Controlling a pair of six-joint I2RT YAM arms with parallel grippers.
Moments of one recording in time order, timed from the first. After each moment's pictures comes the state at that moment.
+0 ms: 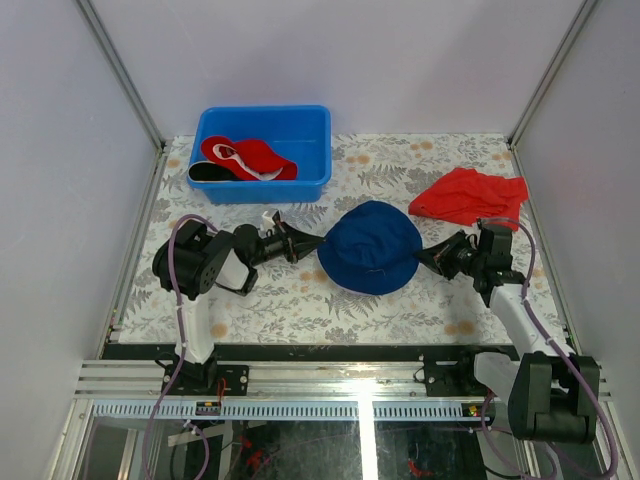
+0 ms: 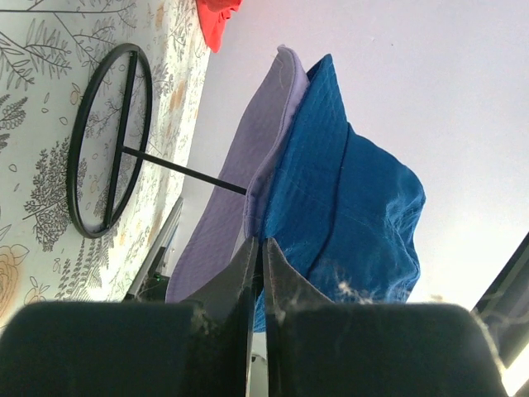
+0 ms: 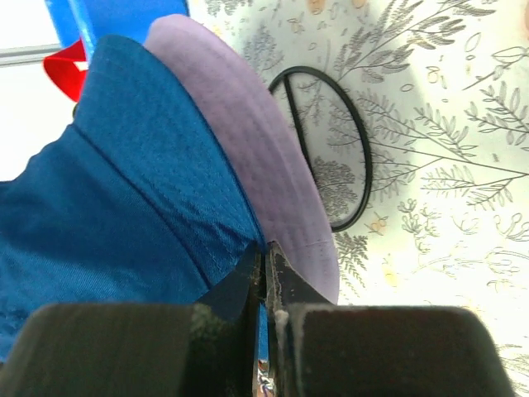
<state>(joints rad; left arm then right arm) -0.31 1.99 0.54 1.38 0.72 -1.79 -0.07 1.02 0.47 -0.13 -0.60 0.98</state>
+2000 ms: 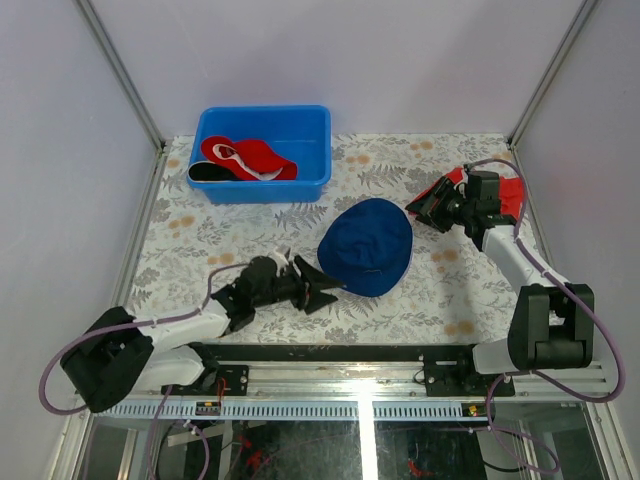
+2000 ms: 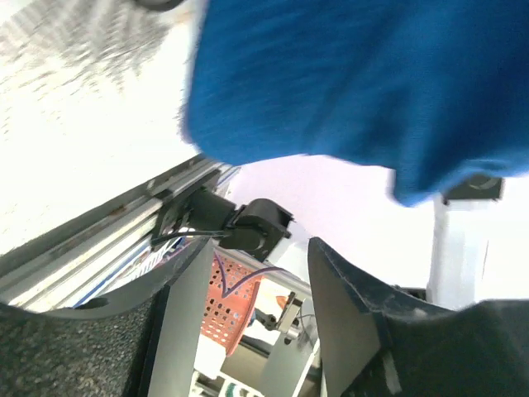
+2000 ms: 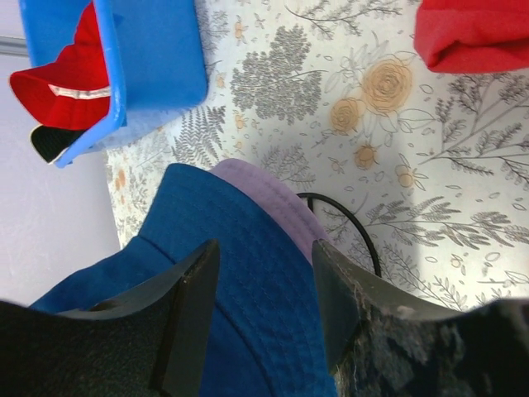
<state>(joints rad) -0.70 1.19 0.39 0.47 0.41 -1.65 0.03 1.41 0.92 -0.18 -0.45 0.73</state>
